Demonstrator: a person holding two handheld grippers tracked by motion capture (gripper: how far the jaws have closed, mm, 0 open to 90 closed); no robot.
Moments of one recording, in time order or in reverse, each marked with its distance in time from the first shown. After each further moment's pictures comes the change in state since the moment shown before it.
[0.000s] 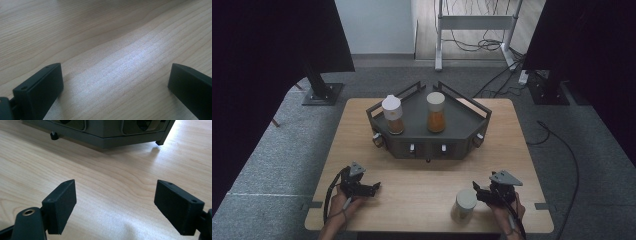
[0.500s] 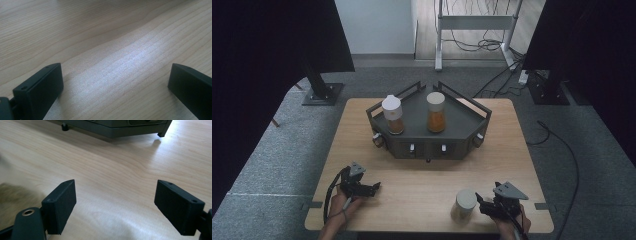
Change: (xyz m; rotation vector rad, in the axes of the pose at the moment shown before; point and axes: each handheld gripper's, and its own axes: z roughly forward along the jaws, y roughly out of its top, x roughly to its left) left arm 0.000 0.000 0.000 0.000 0.000 0.000; right arm 0.013 -0.017 -0.032 0.007 0.005 -0.018
